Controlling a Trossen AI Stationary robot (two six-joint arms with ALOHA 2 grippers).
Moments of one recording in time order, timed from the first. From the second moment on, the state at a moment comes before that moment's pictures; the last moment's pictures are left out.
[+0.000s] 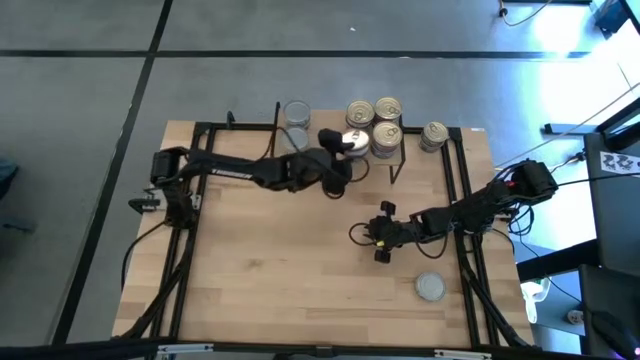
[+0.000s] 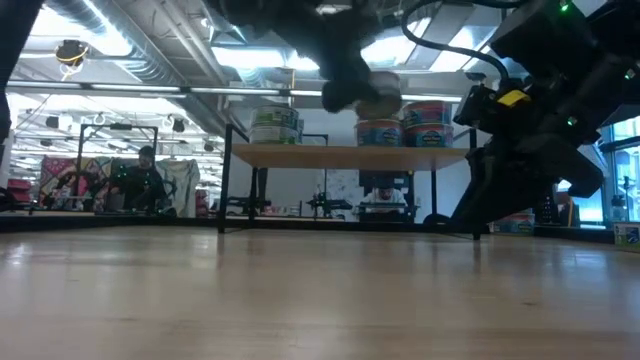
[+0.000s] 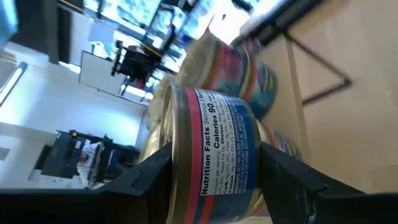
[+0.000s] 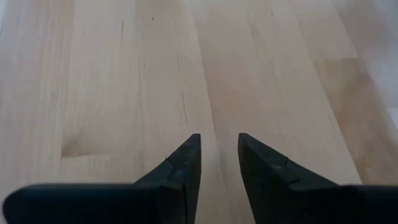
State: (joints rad) left arm 0.11 1.83 1.35 0.14 -0.58 0.91; right arm 0.29 1.48 0.51 0.10 0.36 0.26
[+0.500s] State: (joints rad) left arm 0.15 1.89 1.44 0.02 -0.58 0.95; right arm 0.29 1.49 0.51 0.11 0.38 0.25
